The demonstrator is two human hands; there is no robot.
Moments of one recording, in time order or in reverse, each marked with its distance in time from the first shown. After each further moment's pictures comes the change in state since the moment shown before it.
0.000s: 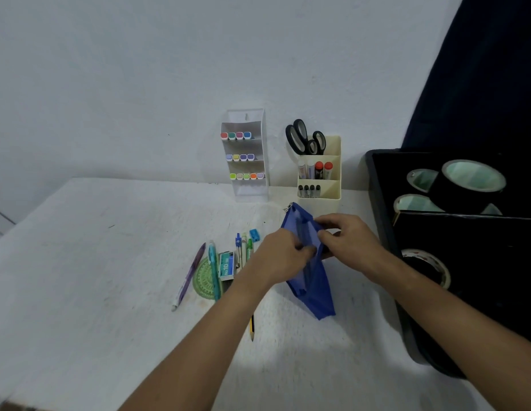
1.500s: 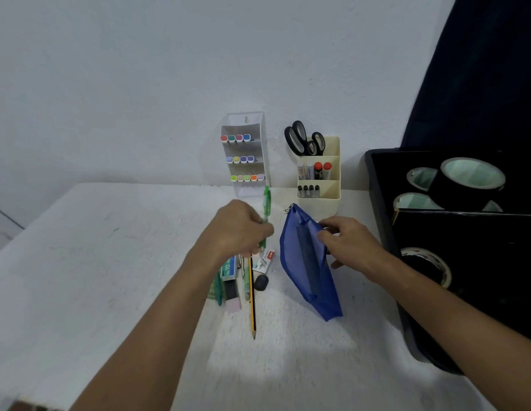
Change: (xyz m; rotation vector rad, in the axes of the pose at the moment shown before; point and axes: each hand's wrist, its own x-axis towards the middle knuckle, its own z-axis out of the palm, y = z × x) left_hand -0.013 -0.005 -0.072 -0.057 0.137 -0.206; right_hand -0.004 -0.006 0.001 -0.064 -0.035 0.123
